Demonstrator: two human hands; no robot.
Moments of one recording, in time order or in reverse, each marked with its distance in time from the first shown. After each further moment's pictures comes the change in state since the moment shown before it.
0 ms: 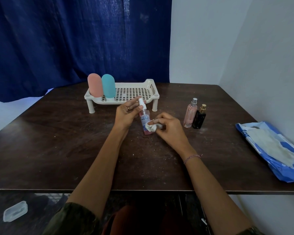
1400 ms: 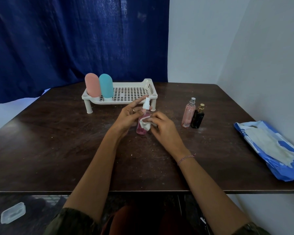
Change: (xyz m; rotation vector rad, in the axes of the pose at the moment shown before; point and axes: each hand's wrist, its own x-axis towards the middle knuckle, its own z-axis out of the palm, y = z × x) left_hand -0.006 0.008 0.000 0.000 -0.325 -0.119; right_hand 0.000 -0.004 0.012 -0.159 0.057 -0.142
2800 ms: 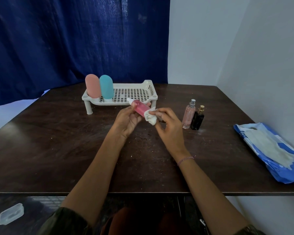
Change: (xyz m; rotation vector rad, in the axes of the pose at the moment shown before) left_hand 0.000 0.006 0.008 -0.764 0.134 -0.122; right_hand -0.001 -0.002 -0.003 0.109 0.265 0.015
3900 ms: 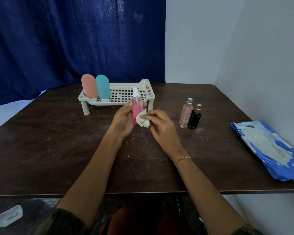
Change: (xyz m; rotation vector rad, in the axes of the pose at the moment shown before) left_hand -0.005 -0.004 0.004 0.082 -0.007 0.082; right_hand 0.000 0.000 0.002 -0.060 -0.095 -0.101
